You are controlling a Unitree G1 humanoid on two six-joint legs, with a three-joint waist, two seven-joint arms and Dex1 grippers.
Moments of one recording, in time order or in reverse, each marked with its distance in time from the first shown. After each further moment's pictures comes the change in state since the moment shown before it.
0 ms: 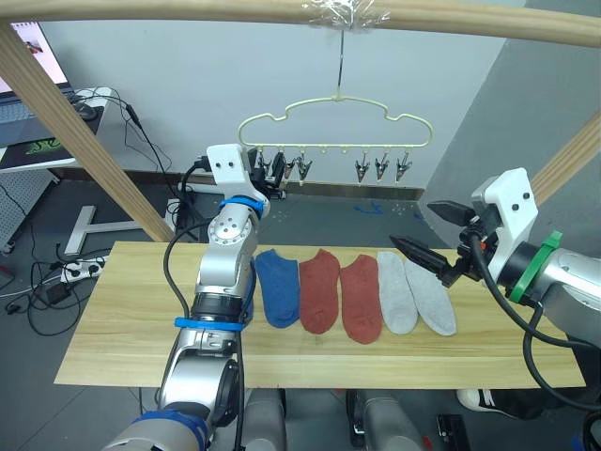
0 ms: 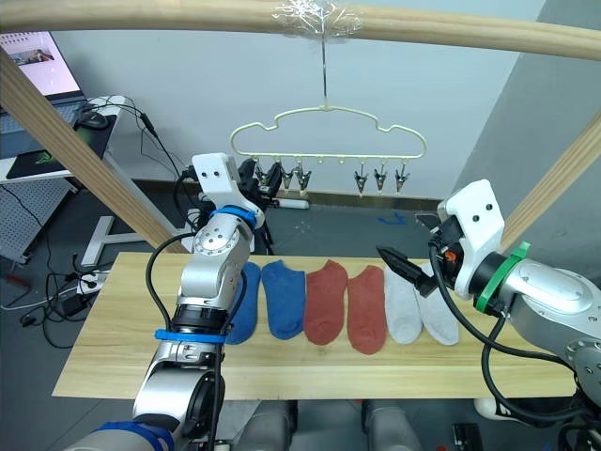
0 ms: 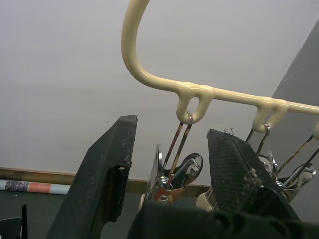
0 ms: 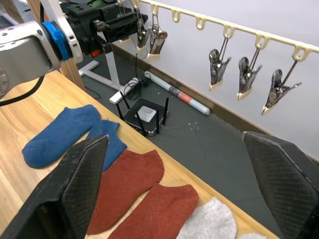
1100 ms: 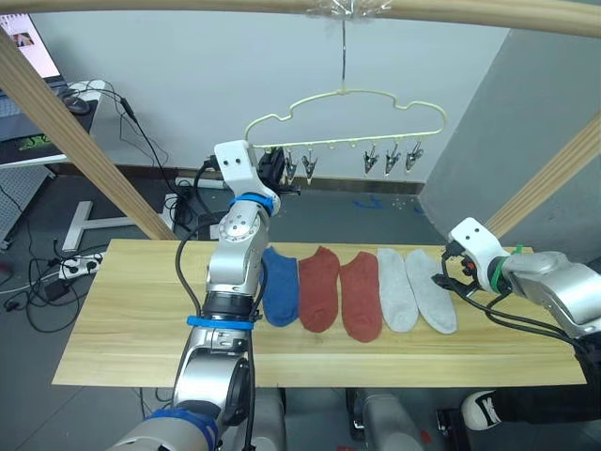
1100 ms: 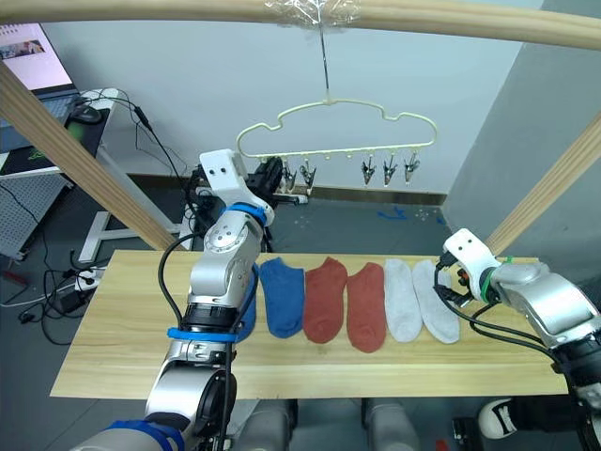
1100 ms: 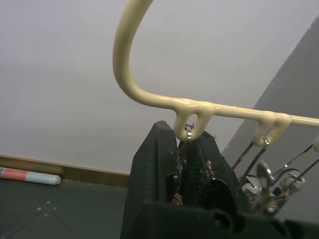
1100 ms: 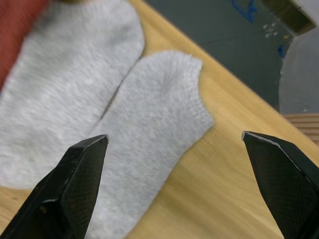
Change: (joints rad) left arm -0.021 -0.087 0.005 -0.031 -0.029 0.048 0.011; right arm -0.207 -0.117 0.637 0.837 -0.794 -0.221 0.455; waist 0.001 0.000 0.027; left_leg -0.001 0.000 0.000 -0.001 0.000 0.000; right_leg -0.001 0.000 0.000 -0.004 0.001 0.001
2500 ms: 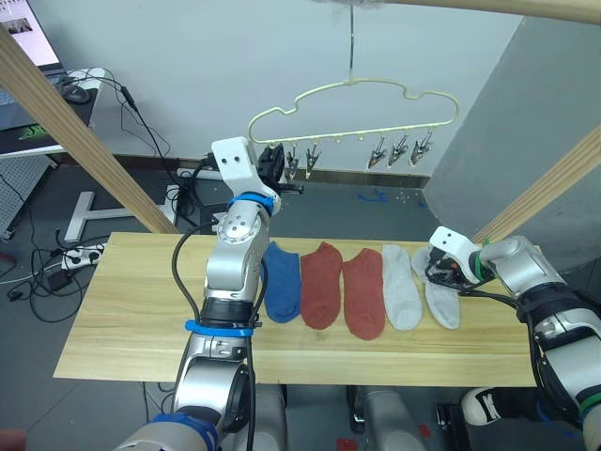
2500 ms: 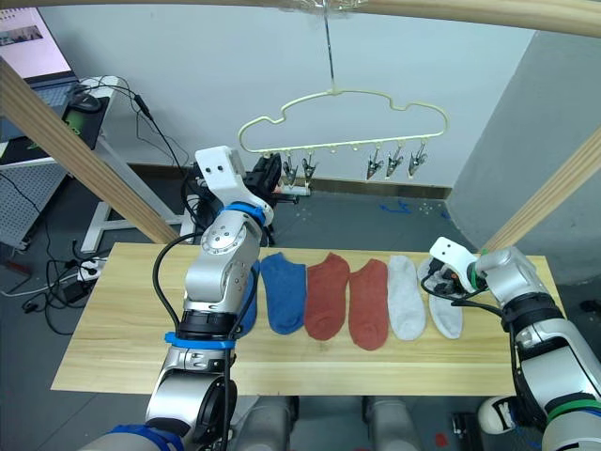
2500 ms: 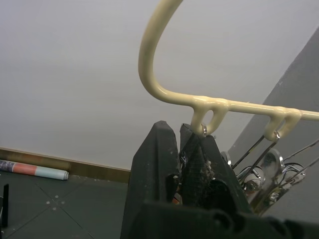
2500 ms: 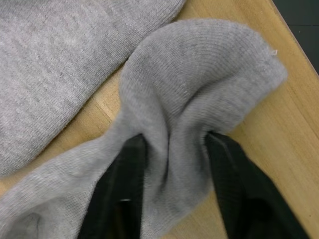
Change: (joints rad) left arm 0.035 0.013 -0.015 -0.123 0.003 0.075 0.038; right arm -0.216 0.246 0.029 0.688 -0.467 -0.465 0.414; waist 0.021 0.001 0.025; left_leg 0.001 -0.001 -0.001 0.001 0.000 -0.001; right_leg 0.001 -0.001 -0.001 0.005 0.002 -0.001
